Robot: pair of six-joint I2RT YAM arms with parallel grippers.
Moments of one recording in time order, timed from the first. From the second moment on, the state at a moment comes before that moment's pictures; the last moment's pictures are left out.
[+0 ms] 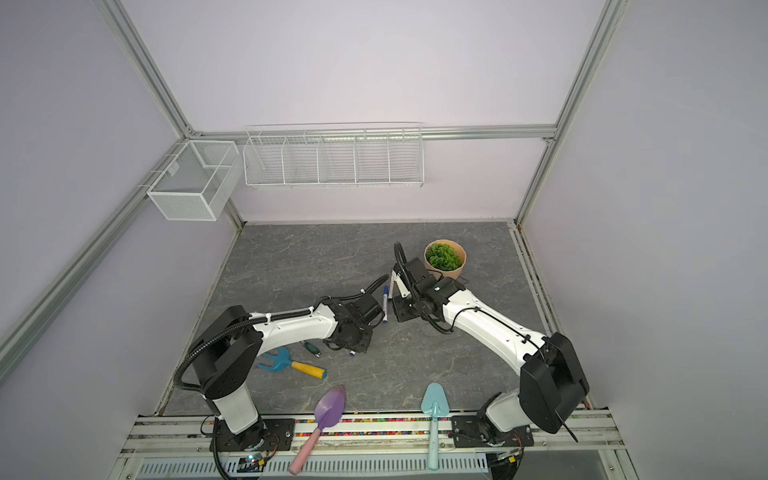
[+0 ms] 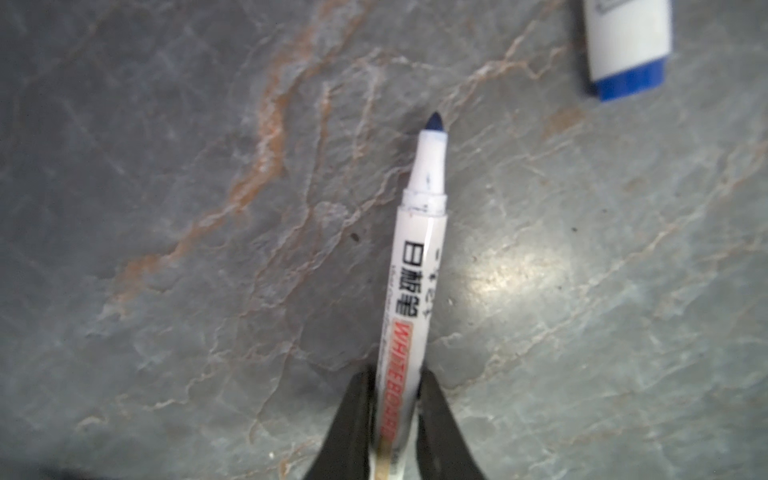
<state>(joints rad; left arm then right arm) -0.94 1.78 1.08 -0.68 -0.09 -0.55 0.67 1.44 1.12 -0.69 -0.06 0.31</state>
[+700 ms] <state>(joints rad) -0.96 1.04 0.67 -0.14 -0.02 -0.51 0.61 1.30 1.14 -0.51 -0.34 0.40</state>
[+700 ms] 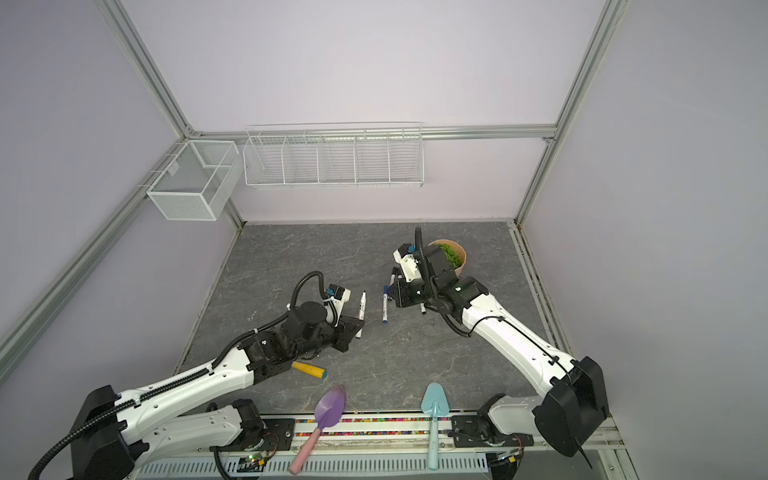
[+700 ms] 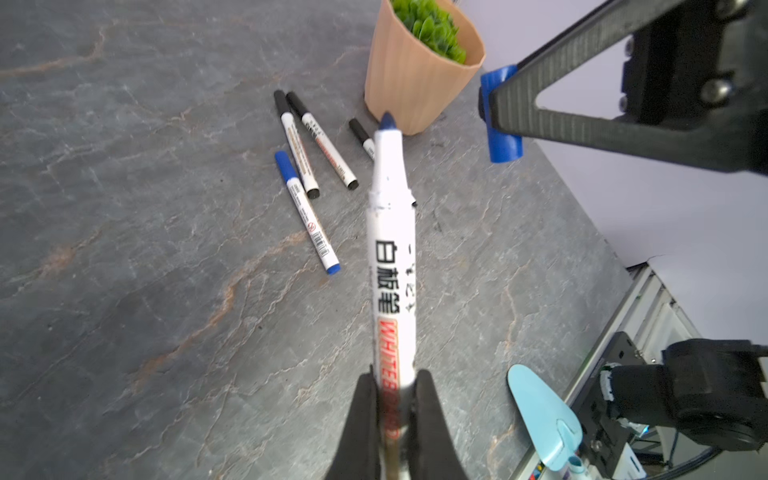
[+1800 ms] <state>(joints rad) -0.98 1.03 0.62 -0.03 -0.03 -0.50 0.67 1.41 1.23 -0.37 -0.46 0.45</state>
